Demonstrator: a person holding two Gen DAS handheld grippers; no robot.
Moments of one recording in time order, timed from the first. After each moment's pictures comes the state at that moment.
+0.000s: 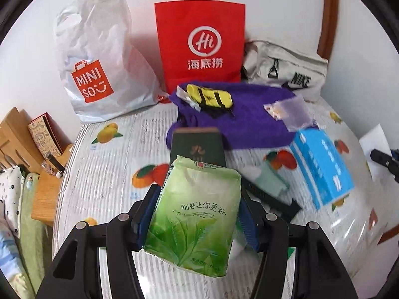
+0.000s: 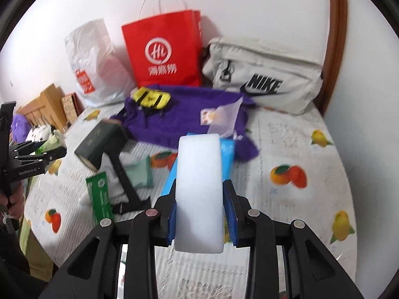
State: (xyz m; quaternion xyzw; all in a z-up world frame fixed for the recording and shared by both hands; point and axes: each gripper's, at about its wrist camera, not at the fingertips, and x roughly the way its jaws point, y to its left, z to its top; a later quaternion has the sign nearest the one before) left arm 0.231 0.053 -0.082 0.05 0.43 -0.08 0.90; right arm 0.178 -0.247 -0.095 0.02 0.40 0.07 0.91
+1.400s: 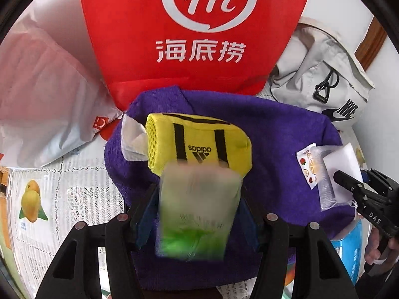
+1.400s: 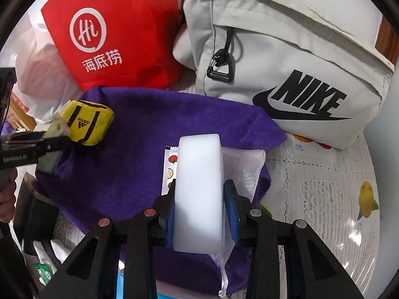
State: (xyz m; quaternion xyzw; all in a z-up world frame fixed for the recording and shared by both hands) left arm 0.471 -0.005 -0.154 0.00 0.54 -0.12 0.84; right arm 0.427 -0.243 -0.176 0.02 0.49 0.06 0.87
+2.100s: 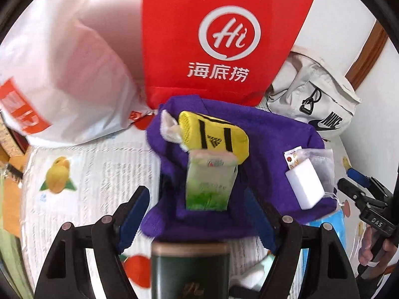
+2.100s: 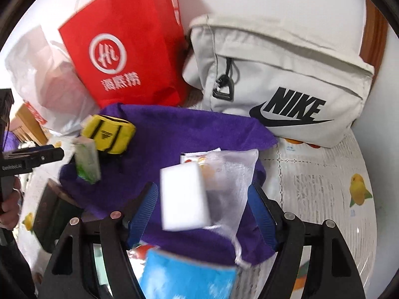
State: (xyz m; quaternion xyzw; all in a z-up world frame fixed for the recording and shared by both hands) left arm 0.421 0.039 -0.106 -0.03 0.51 -0.10 0.85; right arm 0.381 -0.243 -0.132 0.04 0.45 0.07 0.89
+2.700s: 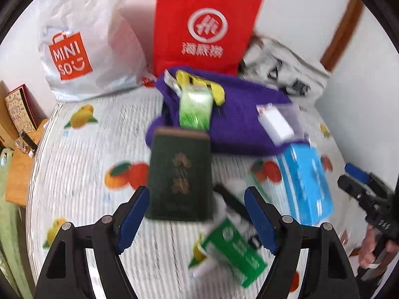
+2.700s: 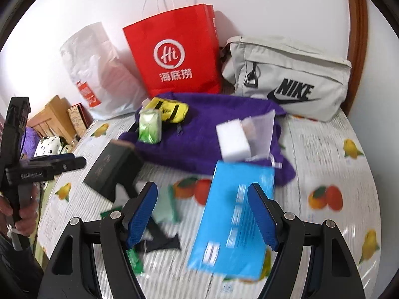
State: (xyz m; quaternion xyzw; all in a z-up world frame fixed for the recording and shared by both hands) left arm 0.272 0.044 -0.097 -0.03 0.50 -0.12 0.86; right arm 0.235 -0.199 -0.099 0.06 0.42 0.10 0.90
